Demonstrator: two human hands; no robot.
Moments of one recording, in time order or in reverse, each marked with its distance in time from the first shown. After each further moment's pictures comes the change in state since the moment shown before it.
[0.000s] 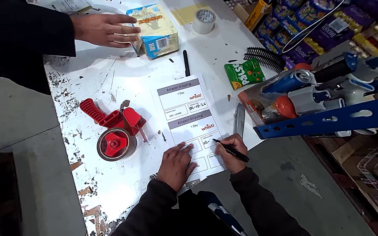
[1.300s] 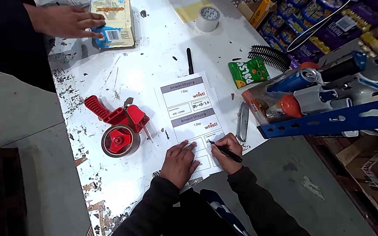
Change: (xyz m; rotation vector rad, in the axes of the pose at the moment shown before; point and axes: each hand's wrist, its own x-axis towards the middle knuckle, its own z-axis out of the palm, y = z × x) left_hand 0.000 0.001 -0.002 0.000 -0.010 -0.002; right_hand -0.008 -0.002 0.014 -0.084 -0.107 -0.037
